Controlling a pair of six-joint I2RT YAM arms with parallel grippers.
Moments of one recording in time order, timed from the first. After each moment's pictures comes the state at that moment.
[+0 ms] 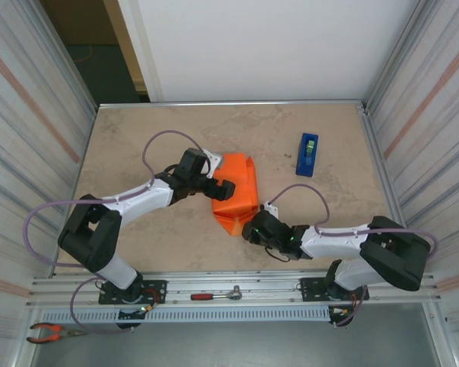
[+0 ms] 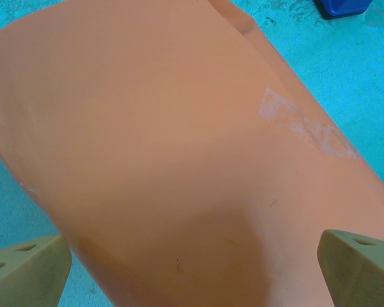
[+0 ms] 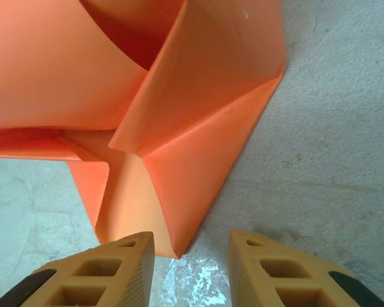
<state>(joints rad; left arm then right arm) -0.61 1.57 0.94 -0.17 0.19 -0.15 1.04 1.35 0.42 0.08 0.20 1.12</state>
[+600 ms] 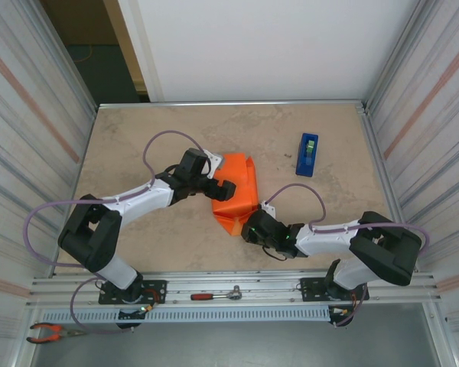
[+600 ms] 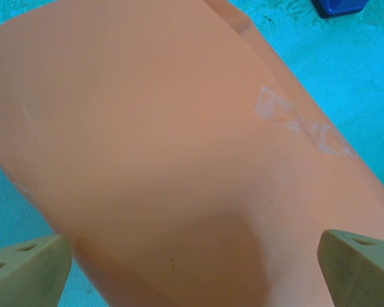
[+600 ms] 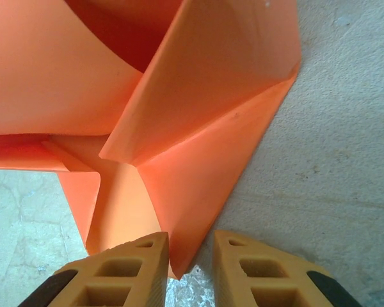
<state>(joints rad) -0.61 1.57 0.94 -0.17 0.19 -0.15 1.04 1.42 0.44 0.12 0.20 1.12</state>
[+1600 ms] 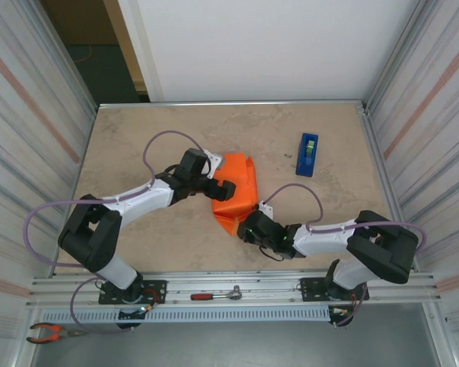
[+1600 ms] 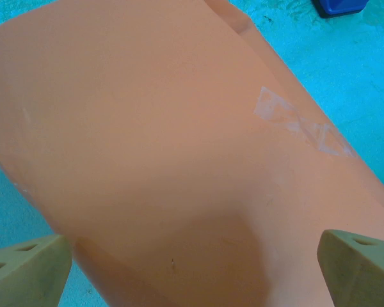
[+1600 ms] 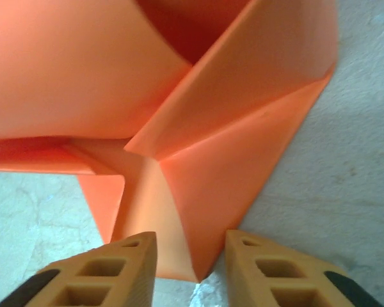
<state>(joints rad) -0.61 1.57 0.94 -0.17 0.19 -0.15 1.07 1.44 0.47 0.13 0.23 1.15</state>
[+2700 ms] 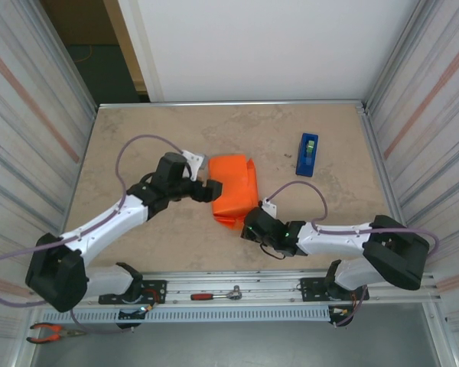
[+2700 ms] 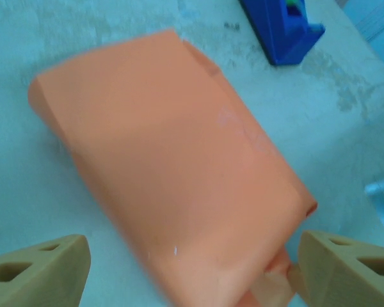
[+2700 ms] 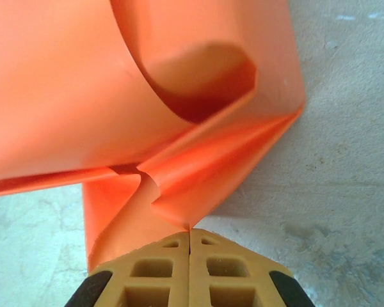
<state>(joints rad) -0.58 1.22 0.79 -0.25 0.24 -0.27 1.06 1.33 0.52 -0.06 0.26 1.22</state>
